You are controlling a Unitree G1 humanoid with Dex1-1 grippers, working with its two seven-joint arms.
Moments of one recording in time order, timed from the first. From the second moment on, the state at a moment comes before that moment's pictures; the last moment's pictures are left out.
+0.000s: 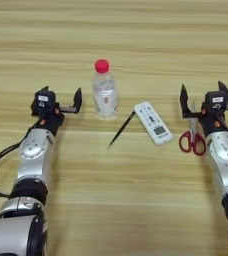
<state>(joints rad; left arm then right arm) -0.41 0.18 0.19 0.84 -0.16 -0.46 -0.30 -0.31 -0.08 -0.07 0.53 -0.02 -0.47 0.02</state>
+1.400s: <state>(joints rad) -0.44 0.17 0.19 0.89 -0.16 -0.49 -0.29 -0.20 -0.07 0.14 0.36 -0.02 -0.17 0.27</state>
